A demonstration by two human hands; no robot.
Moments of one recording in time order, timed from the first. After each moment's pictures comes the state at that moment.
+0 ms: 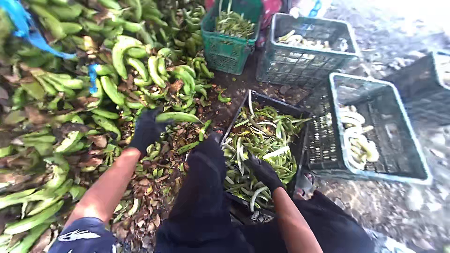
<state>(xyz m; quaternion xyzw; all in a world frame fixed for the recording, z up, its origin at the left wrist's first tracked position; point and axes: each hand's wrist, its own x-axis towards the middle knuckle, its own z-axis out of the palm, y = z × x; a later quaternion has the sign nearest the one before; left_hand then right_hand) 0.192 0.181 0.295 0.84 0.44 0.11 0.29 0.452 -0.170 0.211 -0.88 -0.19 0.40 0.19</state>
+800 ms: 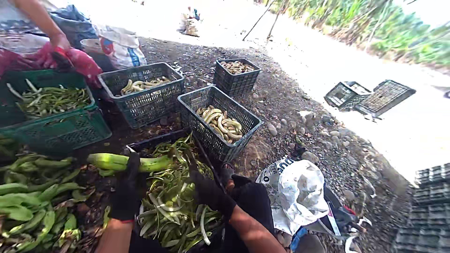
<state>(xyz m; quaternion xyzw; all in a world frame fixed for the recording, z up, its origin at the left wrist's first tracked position) 0.452 0.006 0.312 0.46 0.09 0.18 0.86 0.440 -0.233 0.316 -0.65 -0.01 0.34 0.68</state>
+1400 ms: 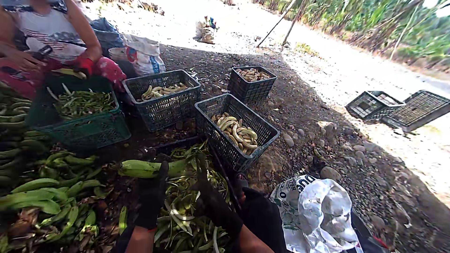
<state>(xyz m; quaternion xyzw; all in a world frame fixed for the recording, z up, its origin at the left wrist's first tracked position) 0.457 0.005 0.298 0.57 0.07 0.34 0.75 0.440 -0.190 0.306 -0.56 -0.03 0.33 0.76</state>
